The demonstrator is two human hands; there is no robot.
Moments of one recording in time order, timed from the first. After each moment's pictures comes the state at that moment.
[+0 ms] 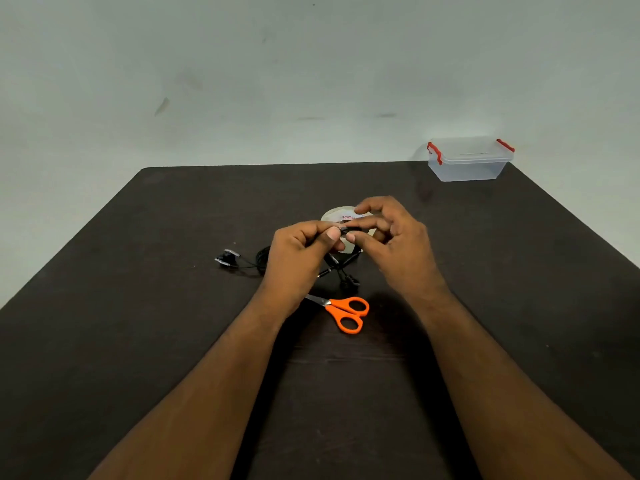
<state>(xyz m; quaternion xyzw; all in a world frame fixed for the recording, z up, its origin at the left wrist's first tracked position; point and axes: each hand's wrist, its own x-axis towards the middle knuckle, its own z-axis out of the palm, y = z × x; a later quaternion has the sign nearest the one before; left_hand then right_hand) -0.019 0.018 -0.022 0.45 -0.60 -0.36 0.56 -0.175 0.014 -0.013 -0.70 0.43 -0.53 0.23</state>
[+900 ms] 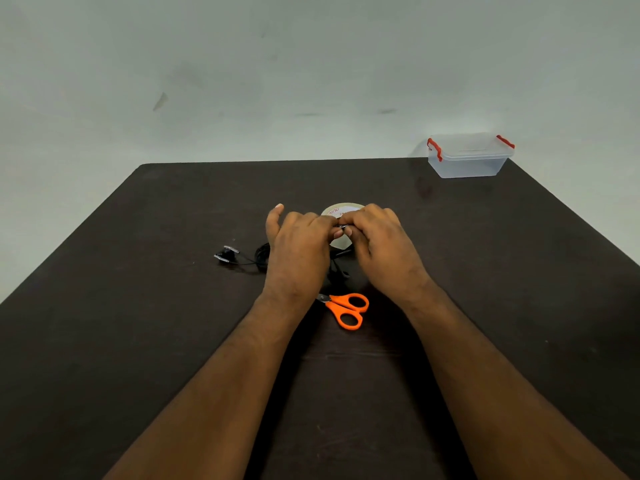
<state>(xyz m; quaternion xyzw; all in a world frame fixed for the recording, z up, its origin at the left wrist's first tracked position) -0.024 0.012 -0.026 0.56 -0.73 0.11 0.37 -0.166 0.004 -0.025 -0.79 0.49 -0.38 0.04</state>
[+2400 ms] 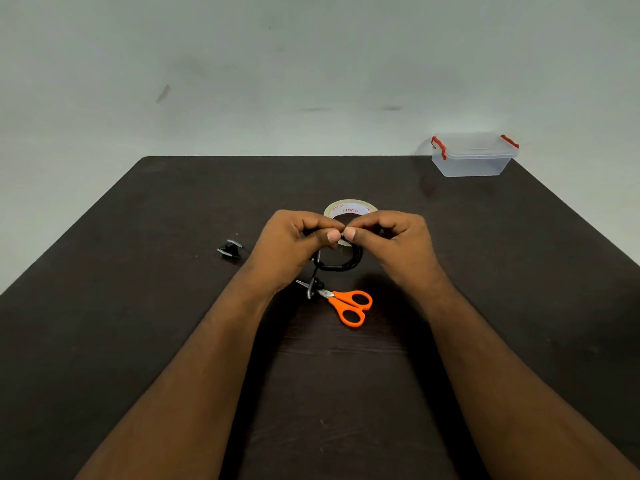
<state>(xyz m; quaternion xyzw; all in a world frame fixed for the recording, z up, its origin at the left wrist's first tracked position) 0.007 0.017 -0.007 0.43 -0.70 -0.35 0.45 -0.172 0.010 -0.020 -0.67 0.39 -0.54 0.34</state>
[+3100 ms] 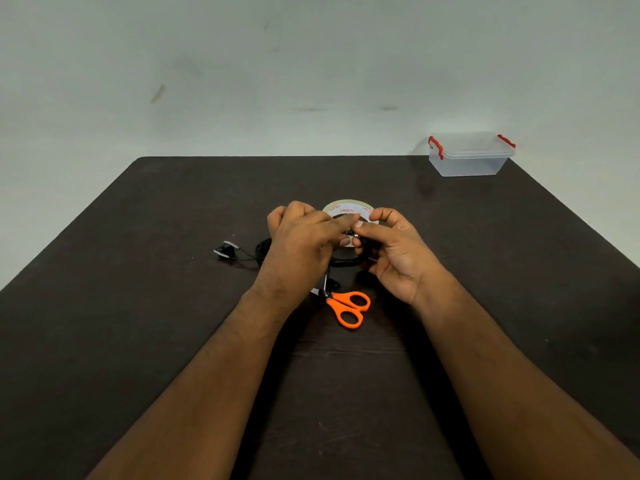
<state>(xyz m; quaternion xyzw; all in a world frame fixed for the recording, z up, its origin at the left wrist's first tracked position) -0.010 0.014 -0.023 0.44 -0.79 0.11 0.41 -0.167 0.014 -0.010 -0.35 0.40 -0.54 0.66</state>
